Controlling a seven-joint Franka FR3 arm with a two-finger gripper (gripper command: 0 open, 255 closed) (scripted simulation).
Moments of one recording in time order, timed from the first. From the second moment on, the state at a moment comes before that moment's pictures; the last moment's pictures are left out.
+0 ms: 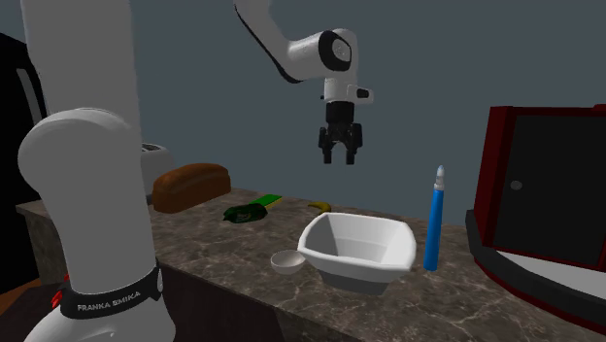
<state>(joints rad) 0.14 0.05 0.28 -2.06 -0.14 1.96 0.26</state>
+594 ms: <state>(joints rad) 0.23 0.38 0.32 -1.81 -0.23 1.96 0.29</state>
